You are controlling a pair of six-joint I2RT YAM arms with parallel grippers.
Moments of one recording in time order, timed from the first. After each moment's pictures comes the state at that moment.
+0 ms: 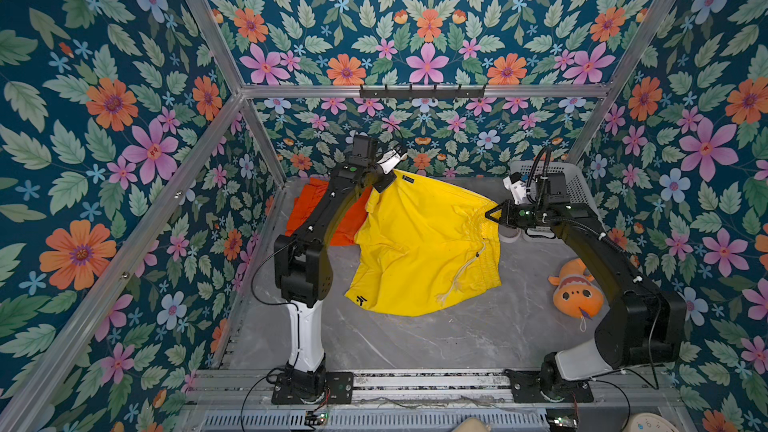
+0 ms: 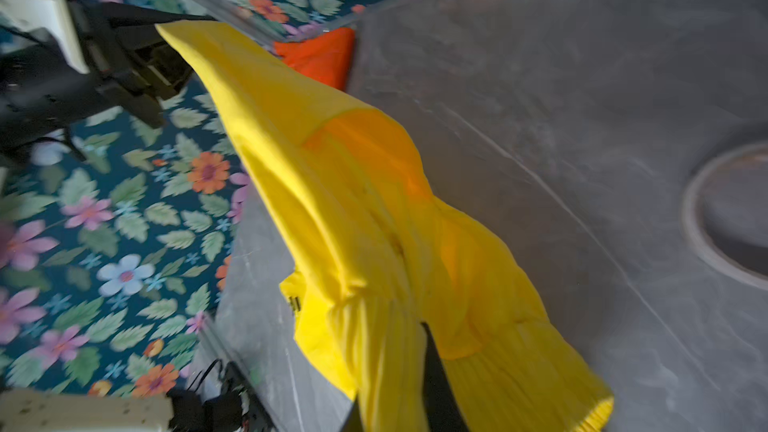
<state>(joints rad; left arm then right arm) -0.35 2.10 2.05 -0.58 0.14 0.61 0.06 1.52 1.32 -0.64 -0.58 0.30</state>
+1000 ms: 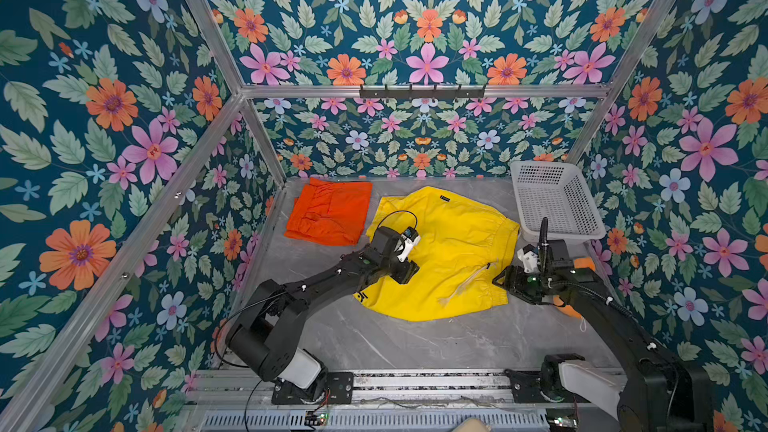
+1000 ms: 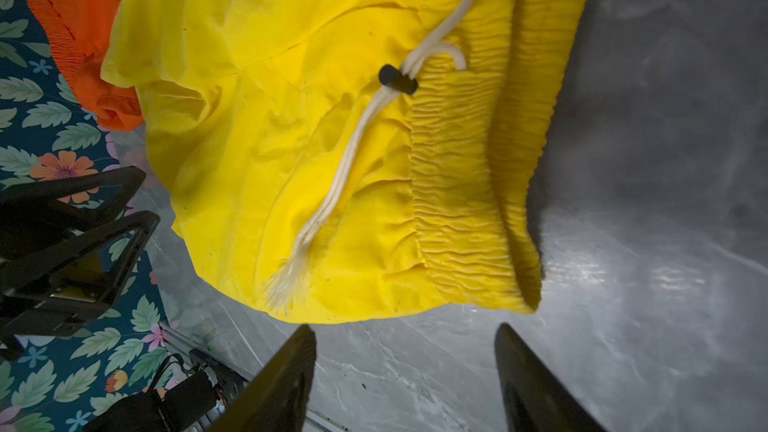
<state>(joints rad) -0.66 1.52 0.83 -0.12 0.20 -0.02 0.05 1.12 0.65 -0.66 -0.49 0.47</state>
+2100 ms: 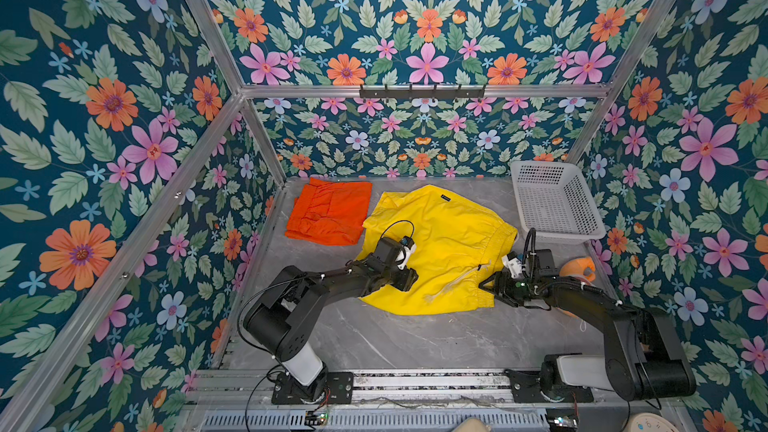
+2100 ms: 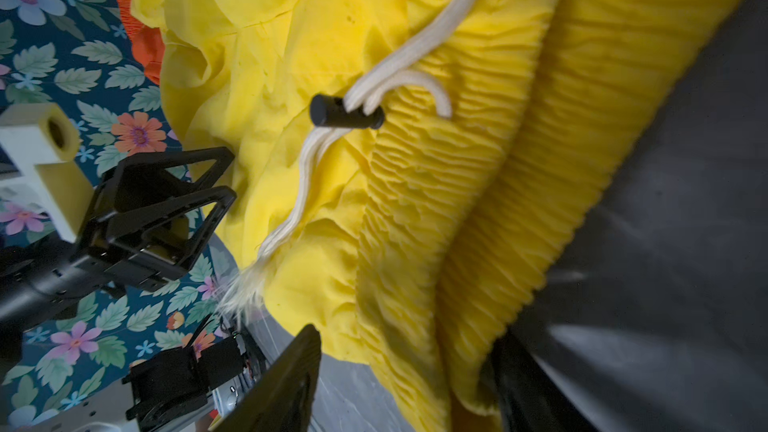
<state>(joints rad) -0.66 1.64 0.77 0.01 0.20 -0.13 0.07 1.36 0.50 -0.24 -0.68 0.48</state>
